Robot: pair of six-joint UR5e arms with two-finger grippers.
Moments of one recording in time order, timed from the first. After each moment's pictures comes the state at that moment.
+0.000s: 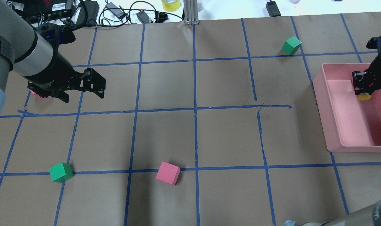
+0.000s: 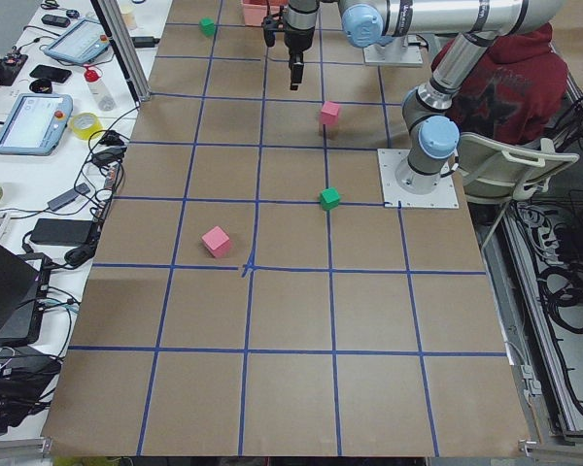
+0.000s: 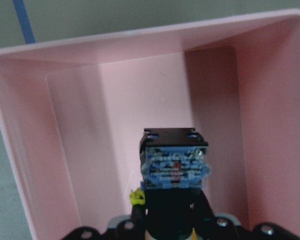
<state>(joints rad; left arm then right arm) -1.49 -1.37 -1.79 -1.46 1.54 0.02 1.06 -1.29 1.72 -2.05 -1.70 -0.32</state>
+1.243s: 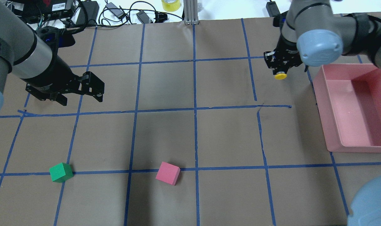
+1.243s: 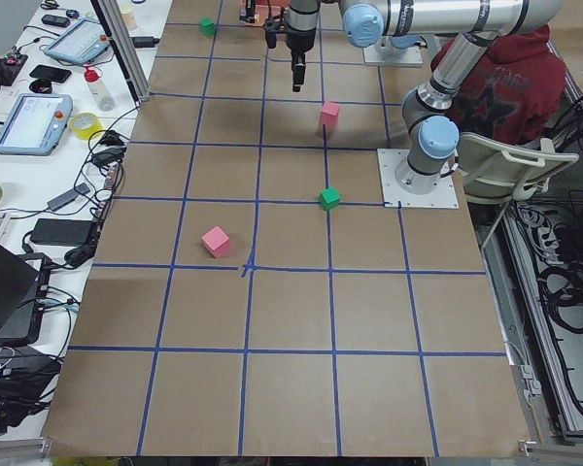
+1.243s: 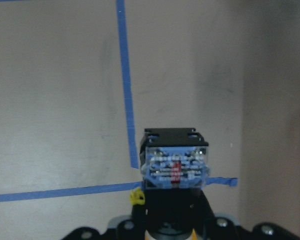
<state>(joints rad) -1.49 -1.37 -1.79 -1.48 1.55 0.02 1.59 -1.24 1.63 -1.97 -1.64 0.08</state>
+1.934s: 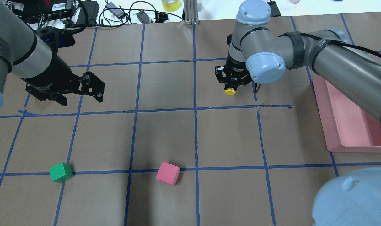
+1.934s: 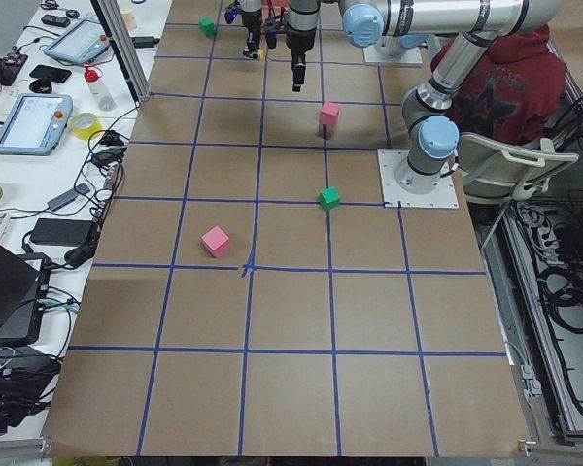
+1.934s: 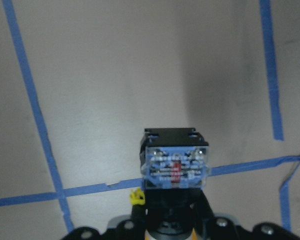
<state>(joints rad) -1.49 -1.37 -1.79 -1.49 1.55 0.02 1.73 -1.15 1.63 -2.03 -1.45 0.36</state>
